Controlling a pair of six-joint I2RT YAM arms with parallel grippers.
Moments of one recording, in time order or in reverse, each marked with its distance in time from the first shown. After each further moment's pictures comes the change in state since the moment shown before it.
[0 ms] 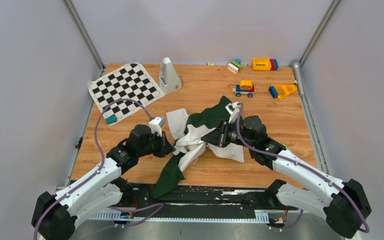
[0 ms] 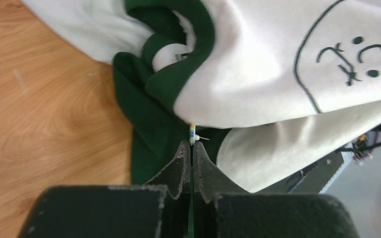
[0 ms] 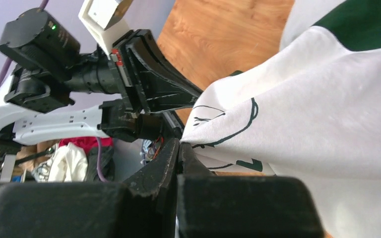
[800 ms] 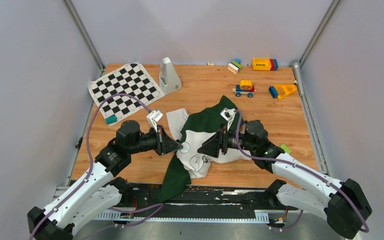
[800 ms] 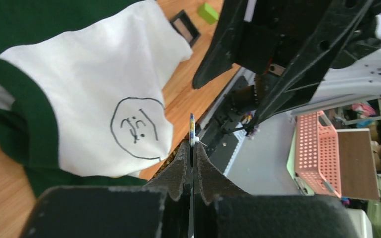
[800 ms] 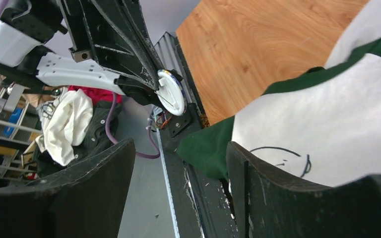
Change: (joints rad) left arm 0.004 -0.127 0.139 -0.022 0.264 -0.131; right arm 0.004 -0.051 -0.089 0.121 -0.169 -0.114
